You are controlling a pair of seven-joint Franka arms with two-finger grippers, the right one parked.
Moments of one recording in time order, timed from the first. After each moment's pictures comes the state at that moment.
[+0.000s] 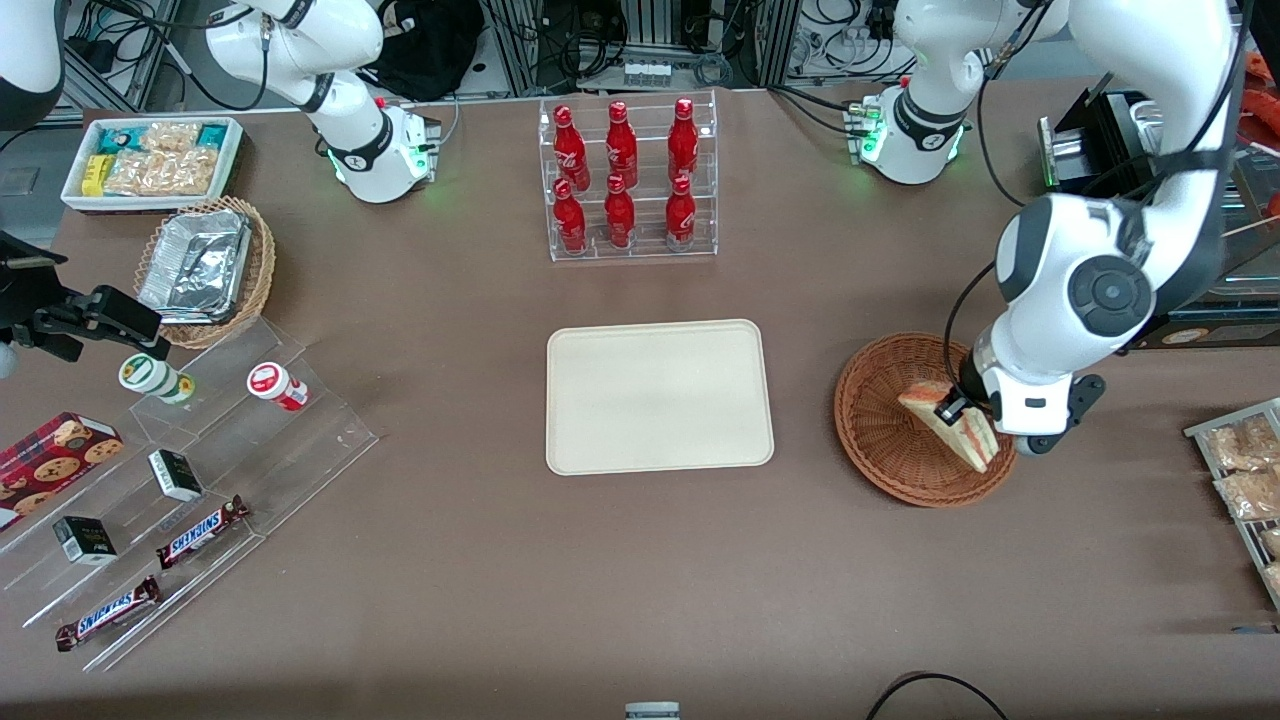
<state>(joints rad) 0.03 0.21 -0.26 -1.85 0.09 2.00 -0.96</state>
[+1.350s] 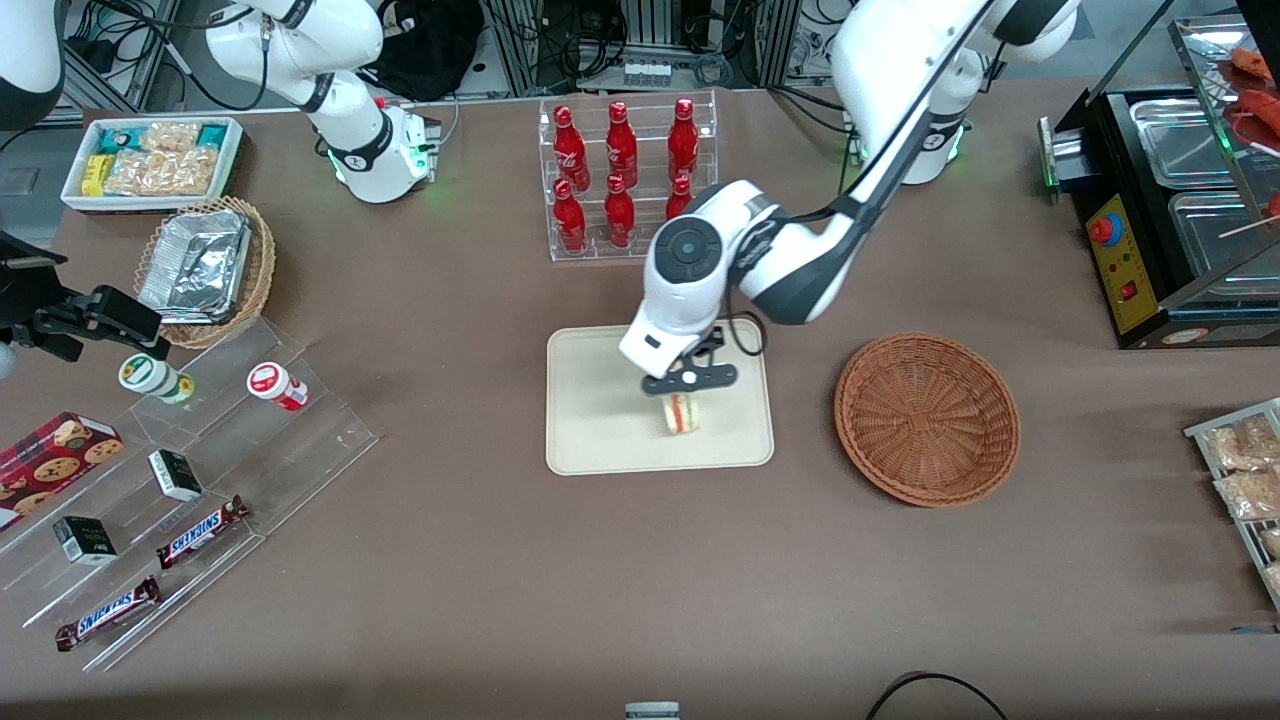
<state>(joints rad) -0.56 0.58 -0.27 -1.59 0.08 2.14 -0.94</state>
